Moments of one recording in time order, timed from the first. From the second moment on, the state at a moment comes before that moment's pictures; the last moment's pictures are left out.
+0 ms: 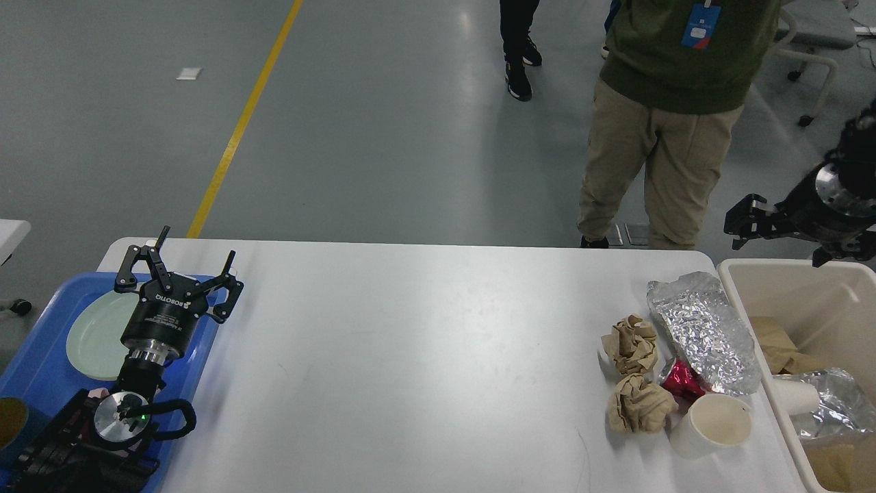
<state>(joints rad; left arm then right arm) -0.35 0.17 -1.40 -0.64 0.12 -0.69 -0.15 2.04 -0.33 -1.54 1.15 0.02 0.66 -0.06</state>
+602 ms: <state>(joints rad) -0.35 0.17 -1.40 -0.64 0.12 -0.69 -0.15 2.59 -0.26 -1.50 1.73 0.03 0.83 -0.05</state>
